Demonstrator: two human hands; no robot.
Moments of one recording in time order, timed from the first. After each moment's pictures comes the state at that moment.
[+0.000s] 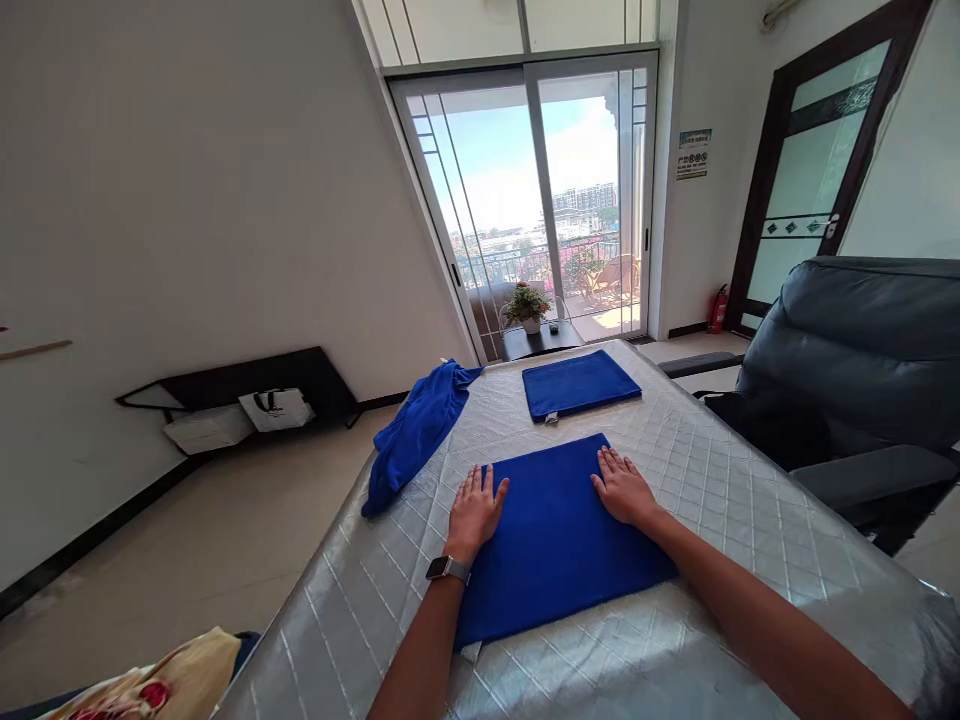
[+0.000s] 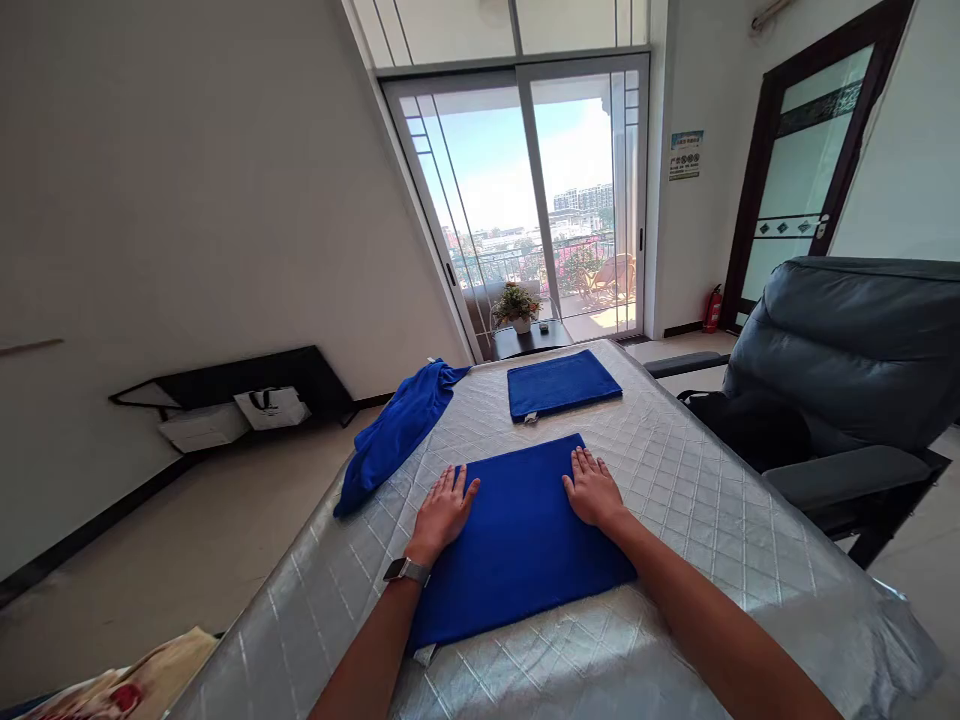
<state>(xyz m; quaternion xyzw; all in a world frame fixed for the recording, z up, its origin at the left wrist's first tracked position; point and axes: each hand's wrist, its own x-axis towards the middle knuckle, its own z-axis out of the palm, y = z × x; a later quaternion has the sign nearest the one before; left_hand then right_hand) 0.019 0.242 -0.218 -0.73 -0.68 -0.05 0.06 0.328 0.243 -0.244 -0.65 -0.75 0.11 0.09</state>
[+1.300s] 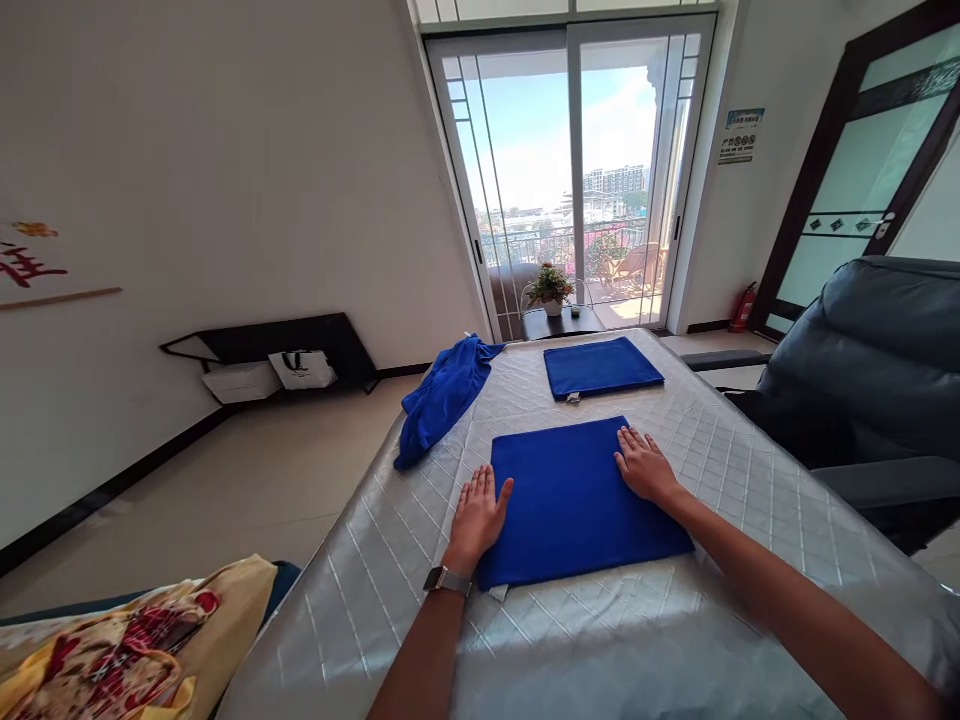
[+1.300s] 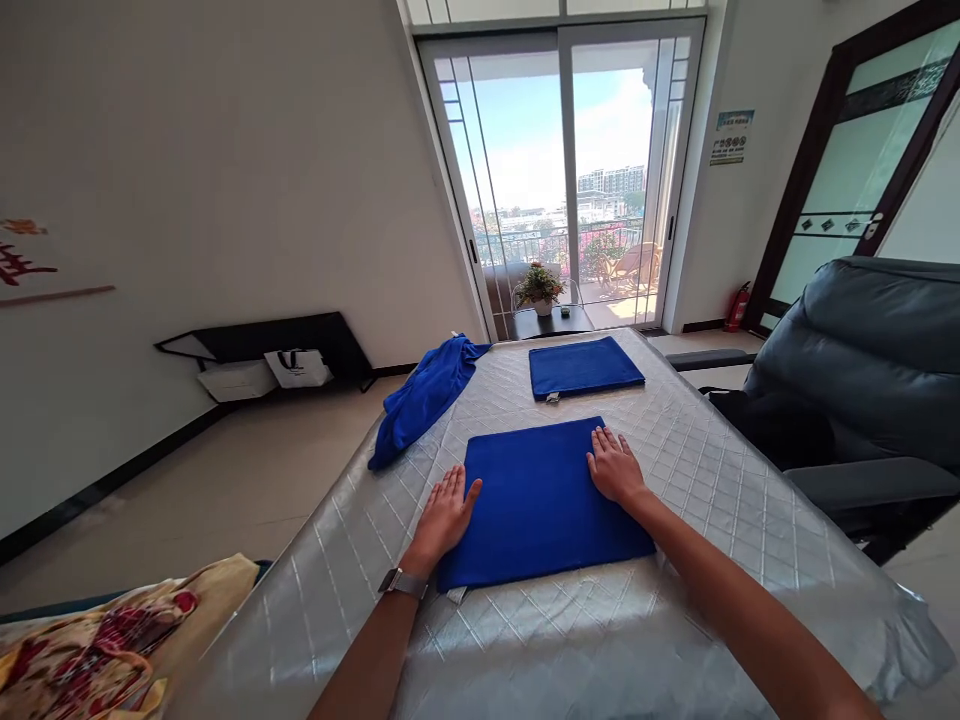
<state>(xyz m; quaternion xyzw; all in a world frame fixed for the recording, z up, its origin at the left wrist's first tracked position) -0.026 0.178 -0.254 -0.71 -0.70 -0.11 0.01 0.327 0.232 -0.235 -0.63 -0.77 0.01 0.09</state>
